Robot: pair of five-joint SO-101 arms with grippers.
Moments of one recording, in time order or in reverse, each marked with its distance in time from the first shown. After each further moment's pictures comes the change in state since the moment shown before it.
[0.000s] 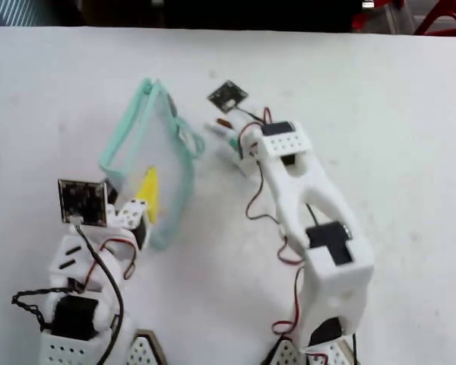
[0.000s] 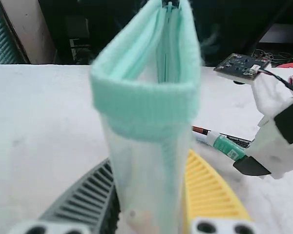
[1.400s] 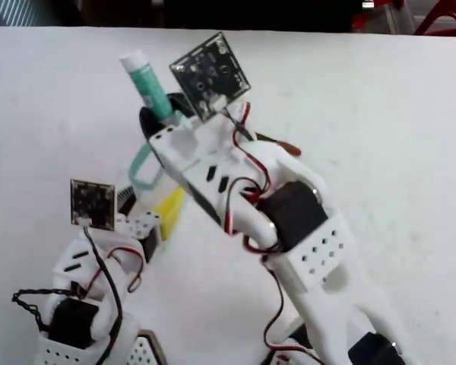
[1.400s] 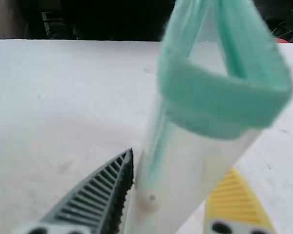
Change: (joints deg) left arm 6.2 -0.3 -3.8 10.2 3.6; right arm -25.3 -42.8 -10.7 8.1 -26.6
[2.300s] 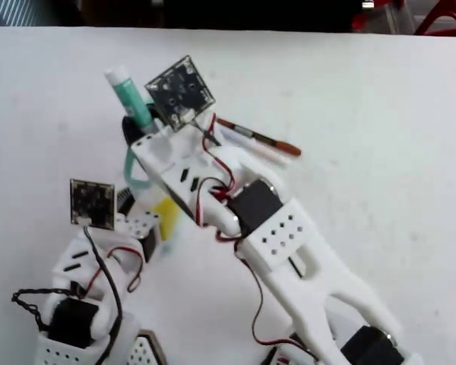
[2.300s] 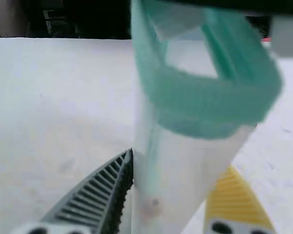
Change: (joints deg) left arm -0.1 0.3 0.0 0.1 0.0; right arm -3.4 1.9 20.7 -20.1 -0.2
